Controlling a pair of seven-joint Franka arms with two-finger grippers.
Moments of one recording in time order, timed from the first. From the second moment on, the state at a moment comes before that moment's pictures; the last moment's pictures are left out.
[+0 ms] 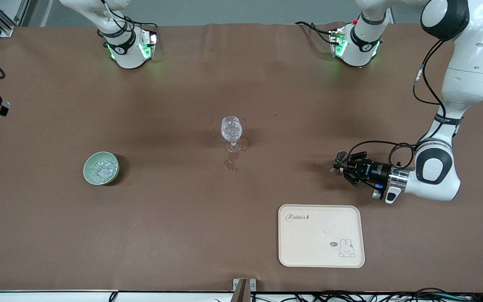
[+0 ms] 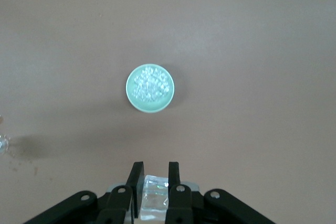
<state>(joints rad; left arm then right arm) 0.29 0.84 -0.30 -1.57 -0.78 1.67 -0.69 -0.06 0.00 -0.04 -1.48 -0.02 1.44 0.02</state>
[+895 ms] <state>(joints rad) 0.19 0.66 -0.45 -1.53 -0.78 1.66 -1.08 -0.06 -0.02 -0.04 -1.52 -0.02 1.47 0.02</state>
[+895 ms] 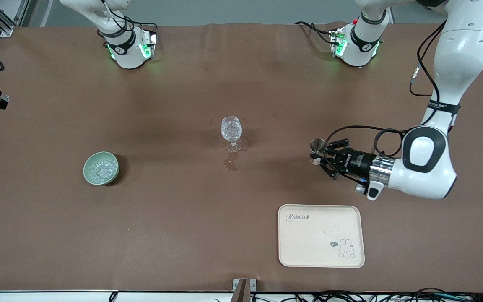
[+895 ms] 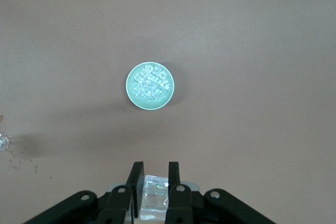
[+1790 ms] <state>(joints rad) -0.09 0.53 -0.49 -1.62 -0.71 1.88 -1.33 -0.06 -0.02 -0.04 -1.52 -0.02 1.47 0.02</state>
